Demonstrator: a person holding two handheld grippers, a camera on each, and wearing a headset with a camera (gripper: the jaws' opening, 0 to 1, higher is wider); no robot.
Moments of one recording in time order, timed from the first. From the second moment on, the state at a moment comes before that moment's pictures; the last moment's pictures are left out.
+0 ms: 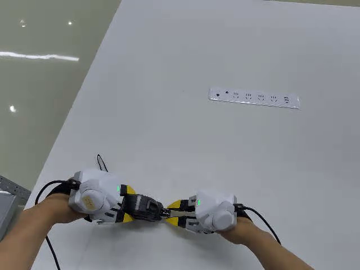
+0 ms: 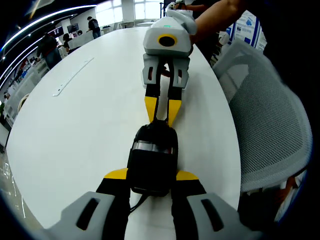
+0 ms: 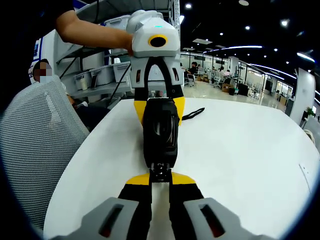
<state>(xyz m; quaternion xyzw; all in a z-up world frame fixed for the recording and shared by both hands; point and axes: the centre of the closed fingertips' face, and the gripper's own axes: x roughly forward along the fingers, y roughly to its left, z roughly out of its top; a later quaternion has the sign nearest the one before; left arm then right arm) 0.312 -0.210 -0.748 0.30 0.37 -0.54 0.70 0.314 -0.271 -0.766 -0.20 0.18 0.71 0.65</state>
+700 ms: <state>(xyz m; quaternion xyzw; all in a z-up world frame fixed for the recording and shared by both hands) 0.313 -0.210 -0.749 0.30 0.37 -0.53 0.70 0.314 -0.277 -0.766 -0.20 0.19 0.71 0.64</state>
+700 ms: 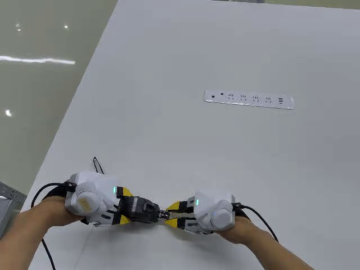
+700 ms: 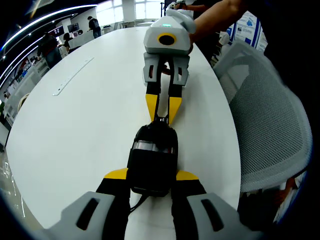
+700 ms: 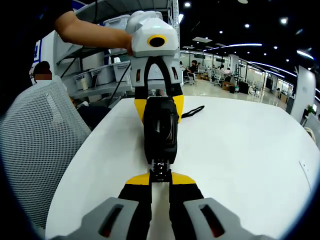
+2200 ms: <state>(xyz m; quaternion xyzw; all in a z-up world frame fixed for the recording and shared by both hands) 0.315 -0.213 -0.750 0.30 0.37 -0.53 0.70 0.317 -0.305 -0.771 -0.21 0.21 0.71 0.64</state>
